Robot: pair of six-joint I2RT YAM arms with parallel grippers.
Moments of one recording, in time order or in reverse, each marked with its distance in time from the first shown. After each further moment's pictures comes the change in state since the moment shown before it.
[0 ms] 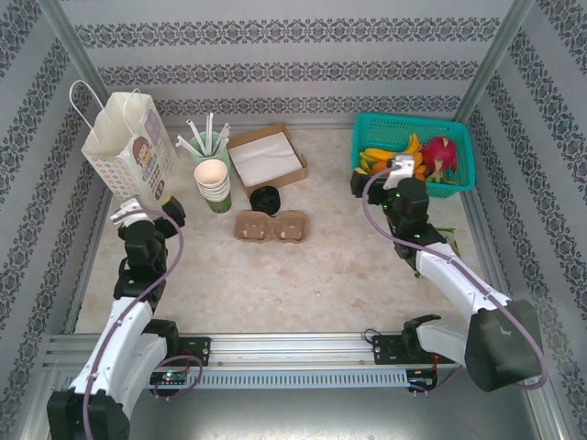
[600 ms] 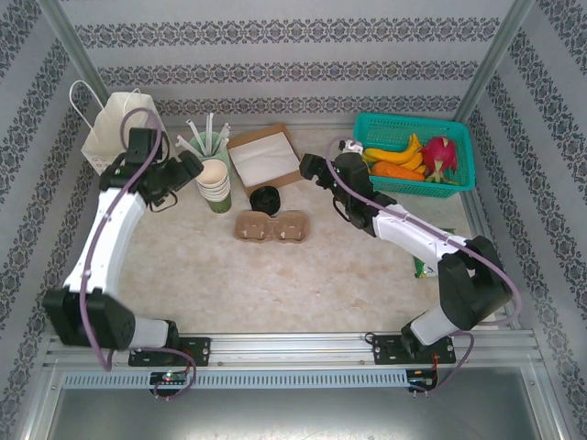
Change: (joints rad) left arm -0.009 0.718 1.006 -0.928 0.416 -0.212; right arm 0.232 0.371 0.362 -0.164 0.083 0.441
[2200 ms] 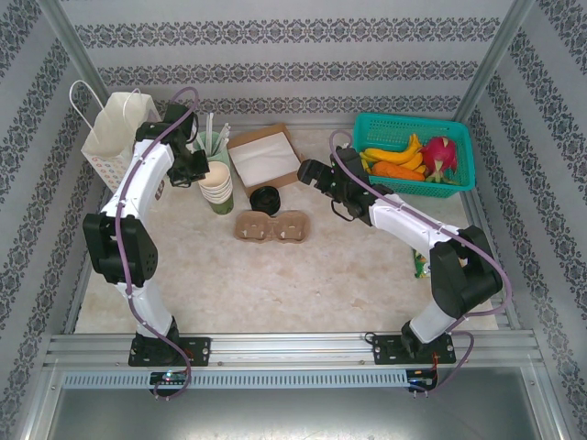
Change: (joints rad) left arm -0.045 0.420 0.357 -0.249 -0.039 0.259; right arm -0.022 0.074 0.090 -0.226 -0.143 0.115
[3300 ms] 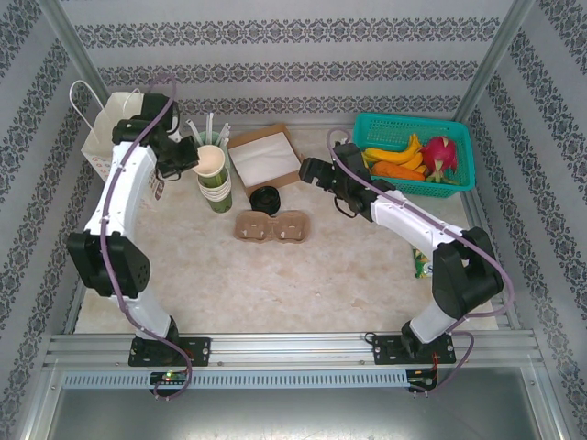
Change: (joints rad) left arm 0.055 -0.129 0.039 0.019 0.108 -0.005; right arm -0.013 -0.014 0.054 -0.084 0.040 -0.127
